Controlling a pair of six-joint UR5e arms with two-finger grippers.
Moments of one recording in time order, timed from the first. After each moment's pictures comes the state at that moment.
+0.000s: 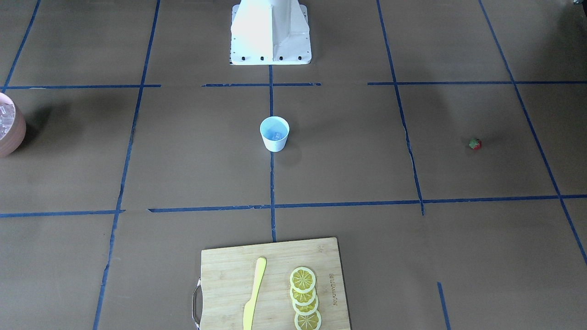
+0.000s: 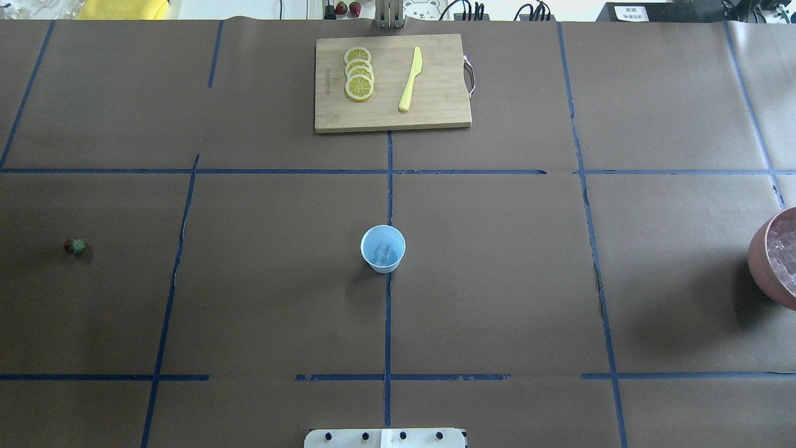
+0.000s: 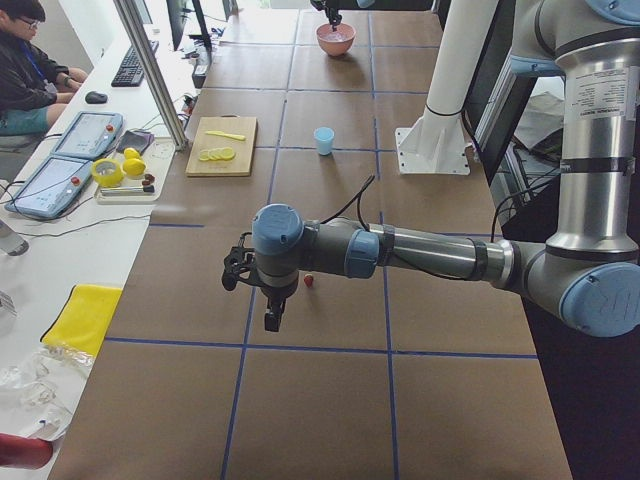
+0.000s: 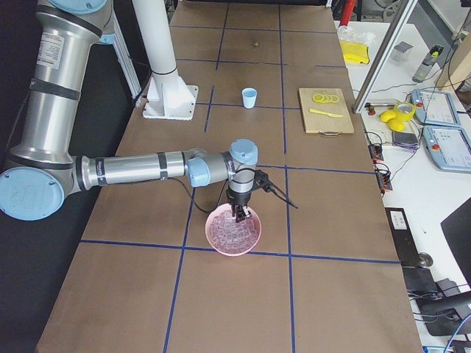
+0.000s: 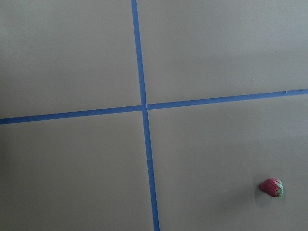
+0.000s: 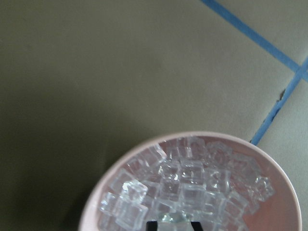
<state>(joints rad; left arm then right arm) -1.60 -1.51 -1.77 -1.57 -2.41 0.02 1.19 -1.77 1.95 -1.53 2.16 -0.12</state>
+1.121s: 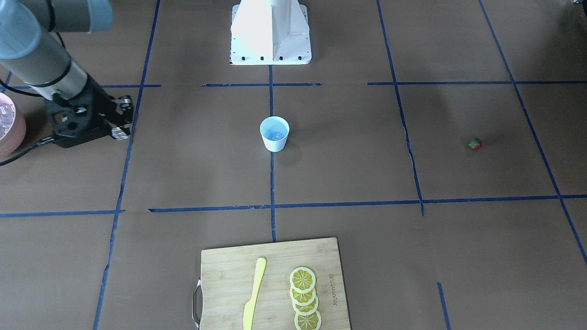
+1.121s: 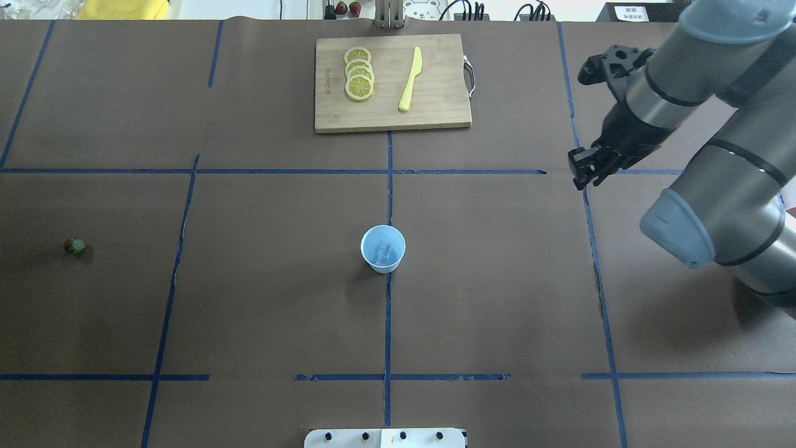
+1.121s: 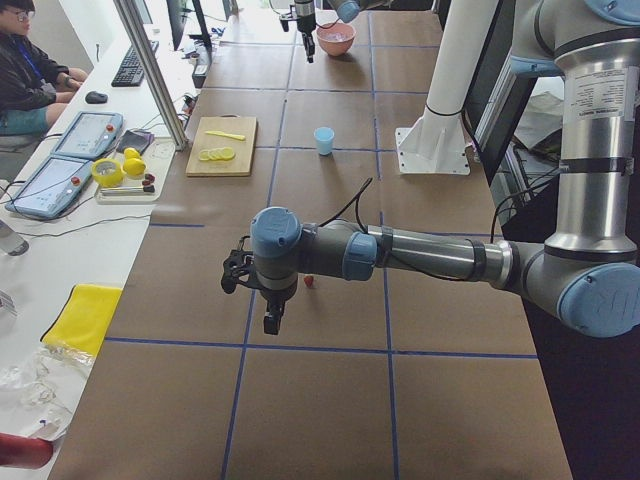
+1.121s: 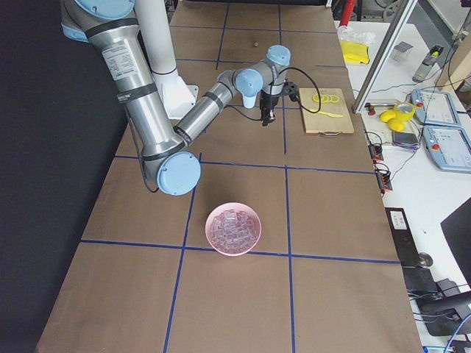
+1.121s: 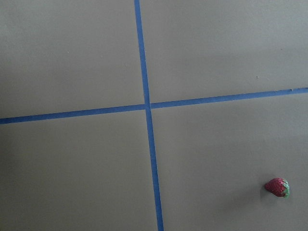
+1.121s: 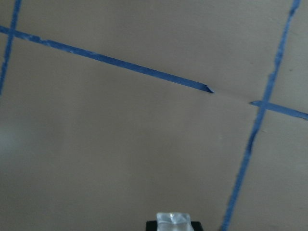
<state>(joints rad) -1.59 -1.51 -1.75 -1.58 -2.39 0.03 0.87 -1.11 1.92 -1.82 2.22 0.61</state>
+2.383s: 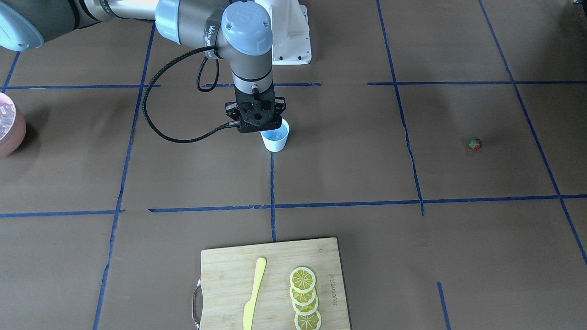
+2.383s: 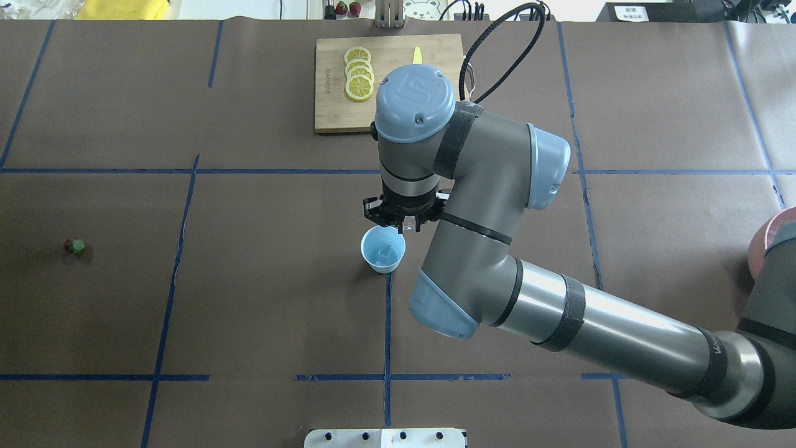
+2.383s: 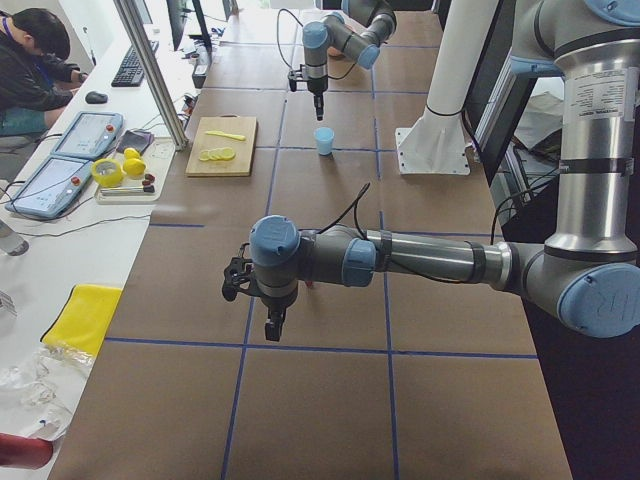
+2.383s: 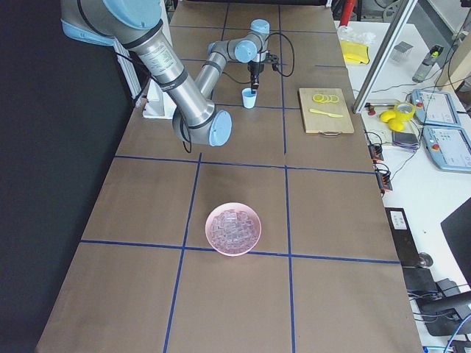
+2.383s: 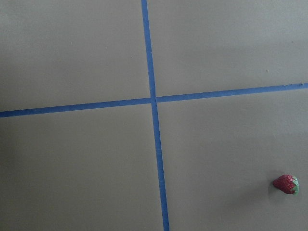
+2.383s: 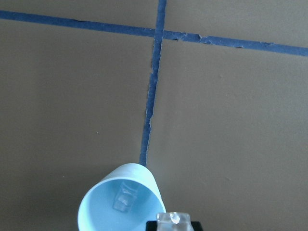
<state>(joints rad) -1.59 -1.51 -1.73 -1.58 -2.39 0.04 0.54 -0.70 1.61 -1.81 1.97 1.04</state>
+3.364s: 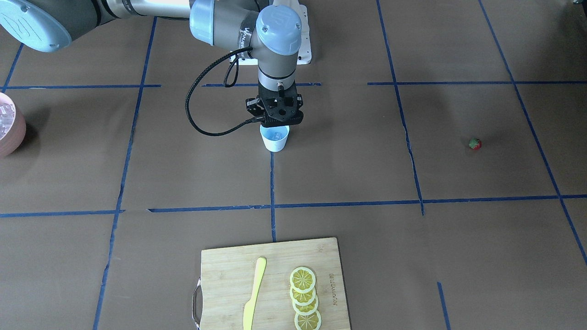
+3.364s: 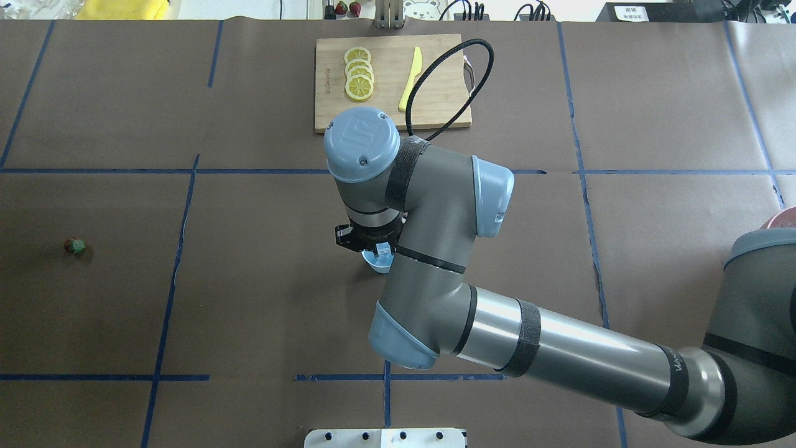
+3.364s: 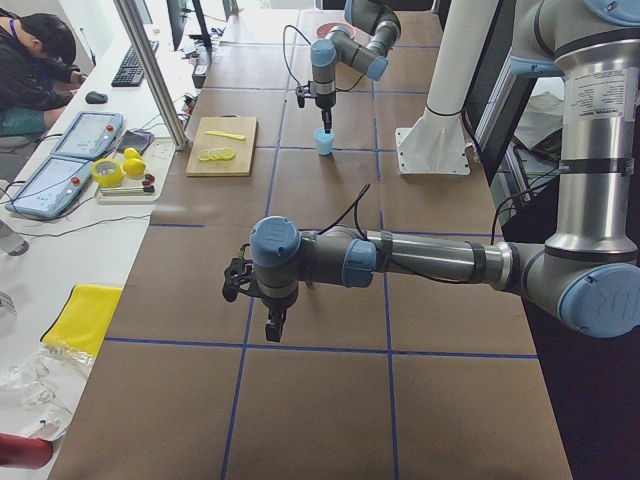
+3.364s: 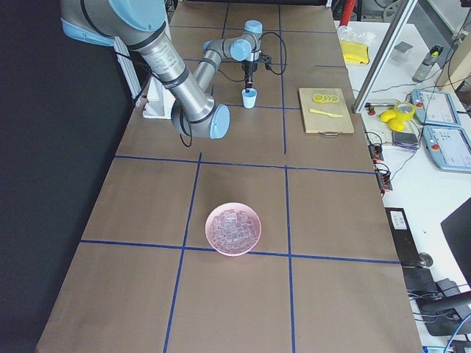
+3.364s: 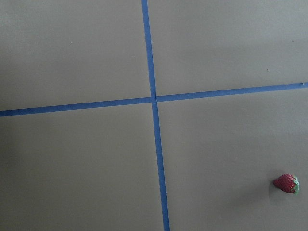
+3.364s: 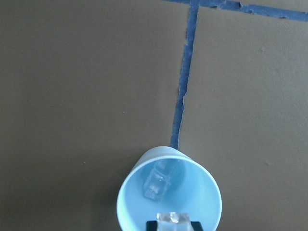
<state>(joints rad) -1.59 -1.51 -1.73 -1.58 -2.39 0.04 0.47 -0.65 1.54 -1.81 1.92 1.08</state>
